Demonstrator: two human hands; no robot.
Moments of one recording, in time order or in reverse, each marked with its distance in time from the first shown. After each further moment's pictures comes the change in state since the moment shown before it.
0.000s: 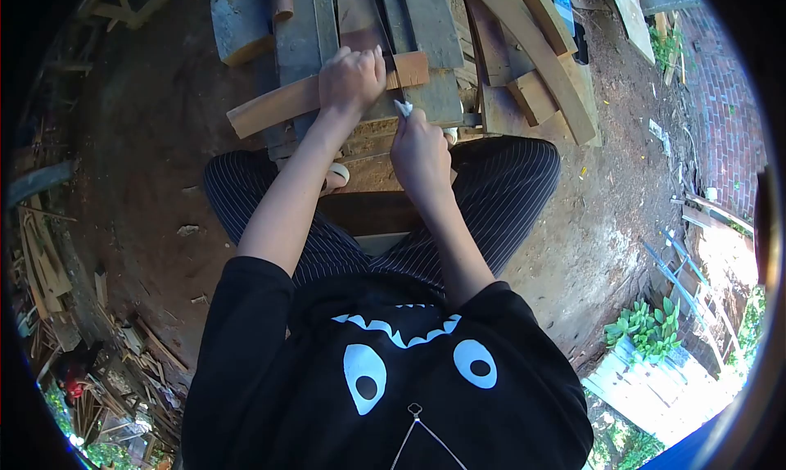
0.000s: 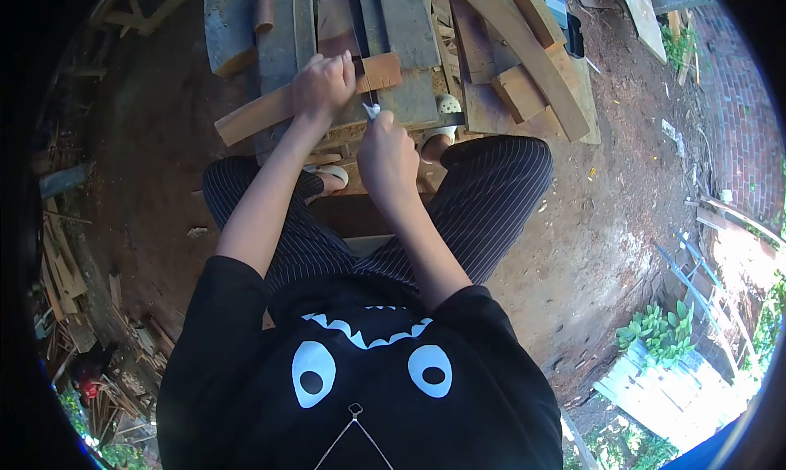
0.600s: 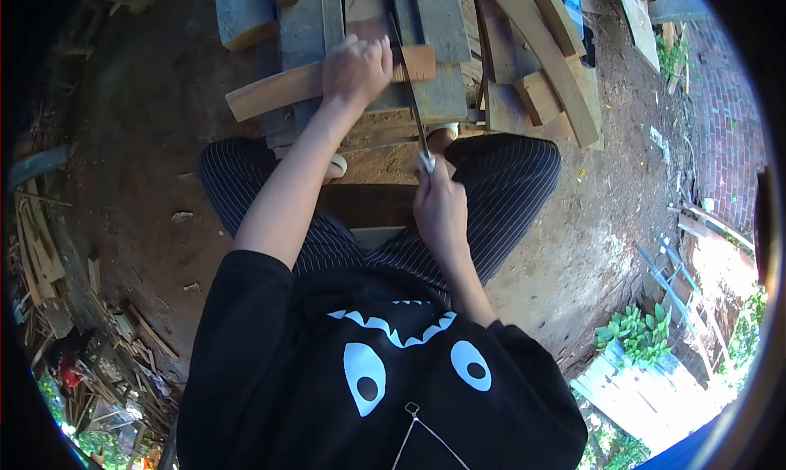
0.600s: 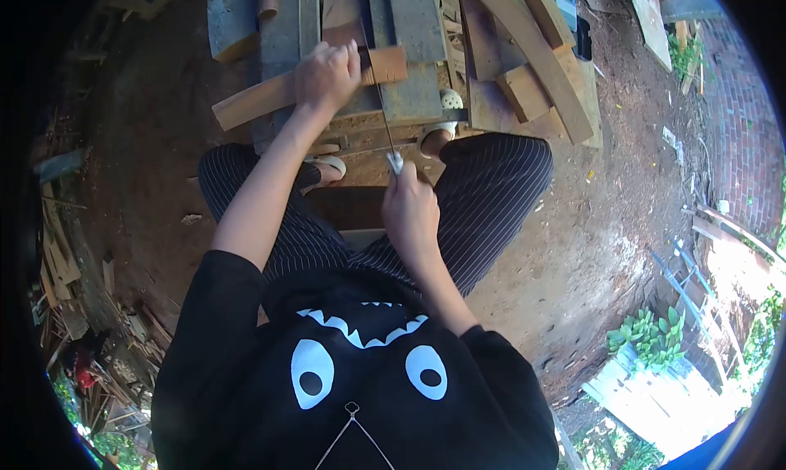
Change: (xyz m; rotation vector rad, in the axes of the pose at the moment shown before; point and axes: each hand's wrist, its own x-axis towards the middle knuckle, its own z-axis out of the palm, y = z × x) left_hand 0.001 -0.001 0.002 0.013 0.081 0.043; right_hand -0.063 0.049 -0.004 0.176 0.016 -0.105
